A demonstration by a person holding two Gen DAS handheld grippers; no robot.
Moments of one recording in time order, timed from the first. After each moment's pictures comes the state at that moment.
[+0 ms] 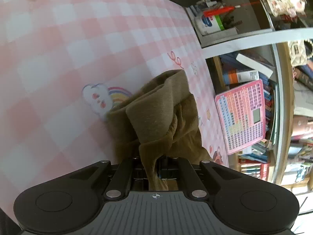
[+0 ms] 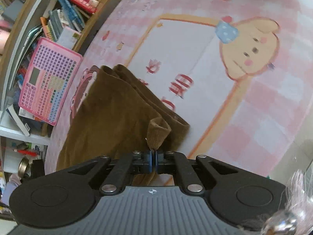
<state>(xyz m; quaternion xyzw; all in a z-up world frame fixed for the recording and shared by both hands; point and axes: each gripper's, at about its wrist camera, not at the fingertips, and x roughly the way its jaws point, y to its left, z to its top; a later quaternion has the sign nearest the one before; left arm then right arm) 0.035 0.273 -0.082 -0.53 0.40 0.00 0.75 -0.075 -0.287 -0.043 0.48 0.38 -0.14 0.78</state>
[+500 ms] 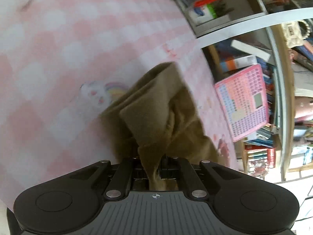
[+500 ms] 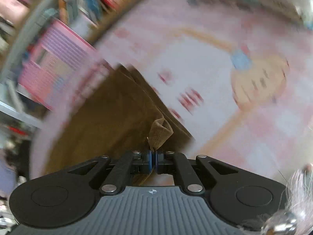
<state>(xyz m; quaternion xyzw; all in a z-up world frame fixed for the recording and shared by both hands) 0.026 0.270 -0.087 -0.50 0.41 -0.02 0.76 -0.085 -0.281 -0.040 0.40 0.40 -0.14 0.81</state>
